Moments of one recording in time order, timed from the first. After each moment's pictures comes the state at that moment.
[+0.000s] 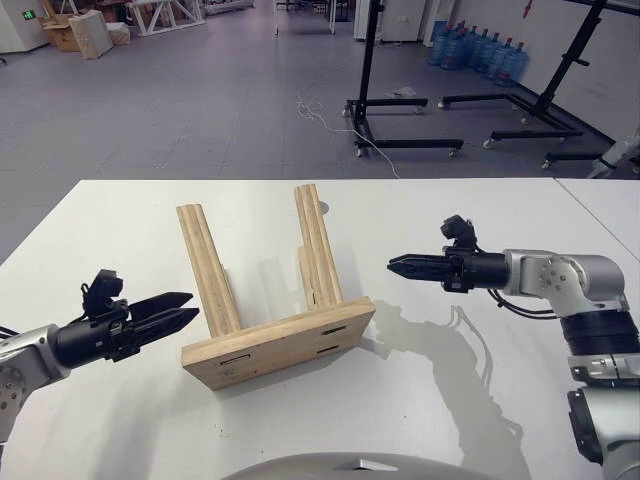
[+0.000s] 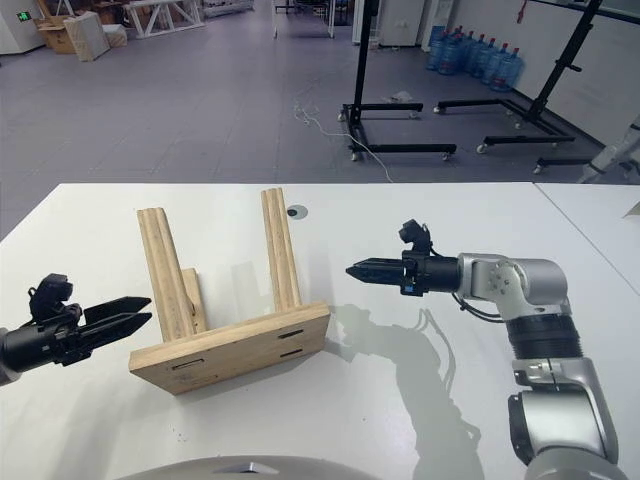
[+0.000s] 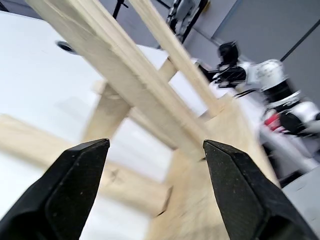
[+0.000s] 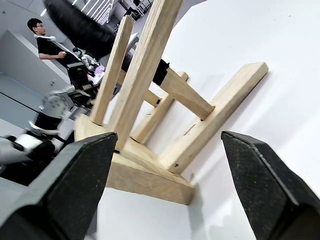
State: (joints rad) left arm 0.24 0.90 0.41 -0.12 -0.88 0.67 -1.18; right arm -0.41 -0.72 -0.01 0.13 0.72 0.95 1.17
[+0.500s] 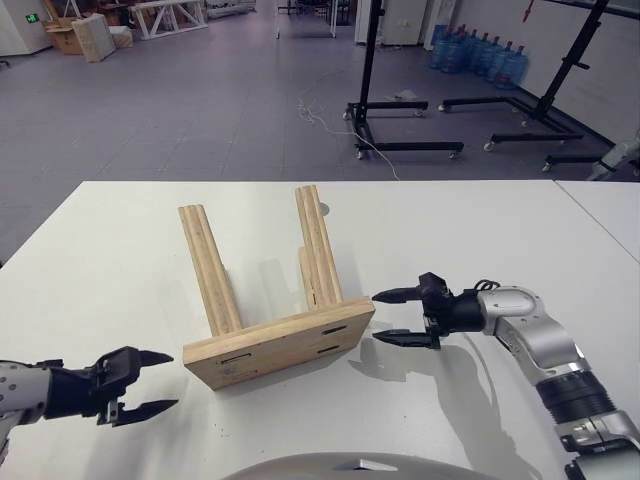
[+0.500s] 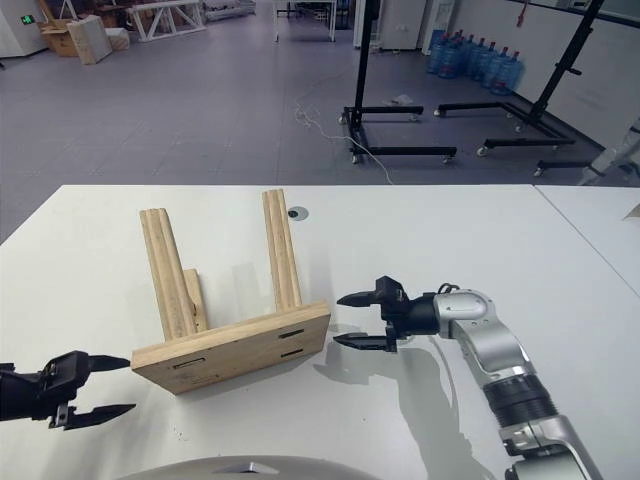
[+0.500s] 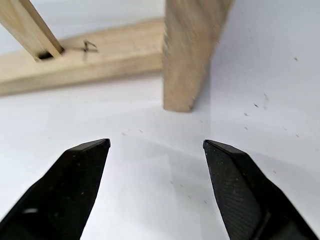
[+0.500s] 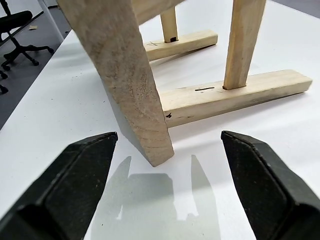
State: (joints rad) left arm 0.49 0.95 0.28 -0.21 -0.27 -0.01 -1.21; right arm -0.21 -0.64 0.17 0.10 0.37 0.19 1.33
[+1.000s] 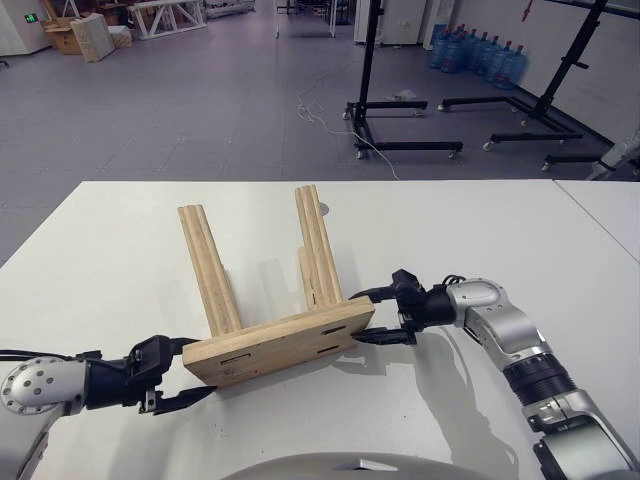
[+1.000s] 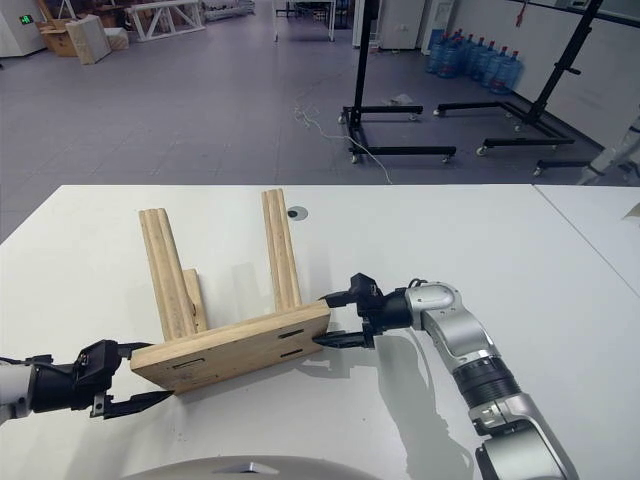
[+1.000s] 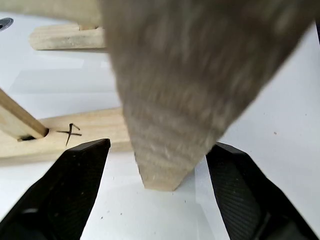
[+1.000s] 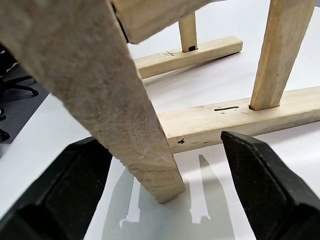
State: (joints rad) left arm 0.45 0.87 0.19 -0.35 -0.35 0.08 -1.15; right arm -0.30 -0.55 0.24 0.18 0.35 0.22 1.37
